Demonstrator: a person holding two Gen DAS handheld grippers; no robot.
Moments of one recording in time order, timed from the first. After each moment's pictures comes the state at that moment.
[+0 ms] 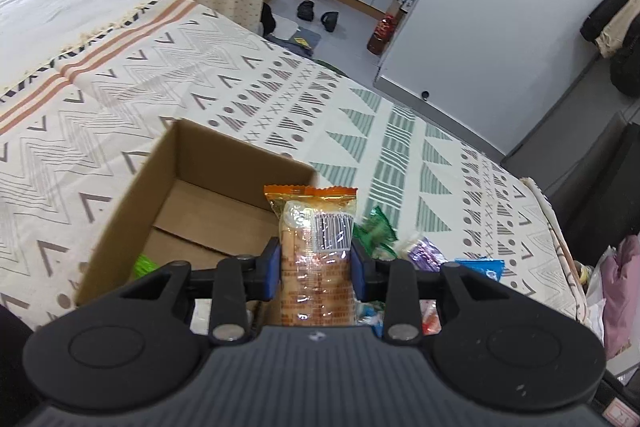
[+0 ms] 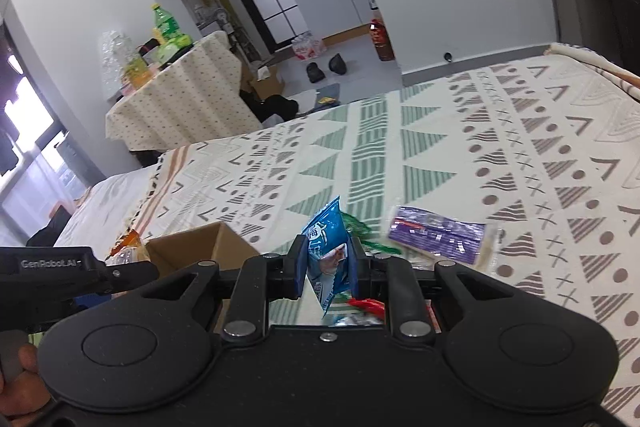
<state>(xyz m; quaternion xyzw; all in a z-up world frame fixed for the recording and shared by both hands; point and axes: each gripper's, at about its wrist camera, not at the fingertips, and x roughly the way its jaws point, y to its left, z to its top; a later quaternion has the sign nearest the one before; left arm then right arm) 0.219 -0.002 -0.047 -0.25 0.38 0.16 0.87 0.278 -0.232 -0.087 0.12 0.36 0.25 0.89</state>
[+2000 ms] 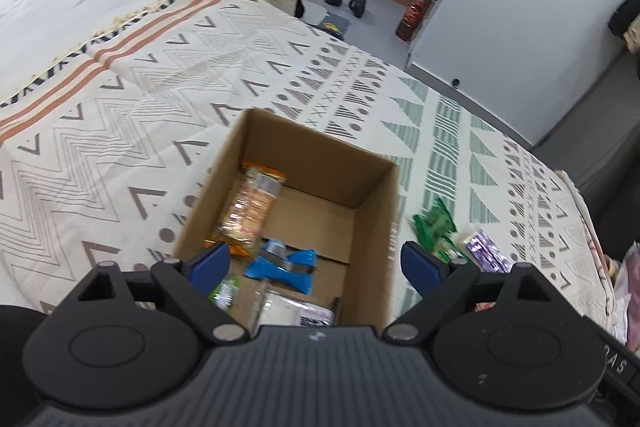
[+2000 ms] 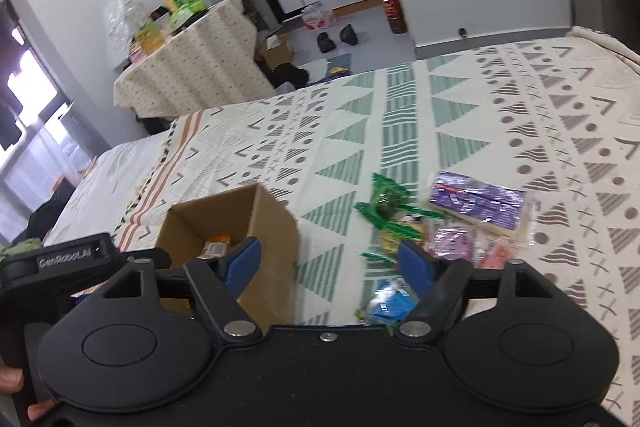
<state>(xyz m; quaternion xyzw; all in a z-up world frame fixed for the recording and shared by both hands) 0.201 0.042 -0.064 -0.24 0.41 0.18 0.86 0.262 -0.199 -0.083 0.11 0.40 0.25 0.87</state>
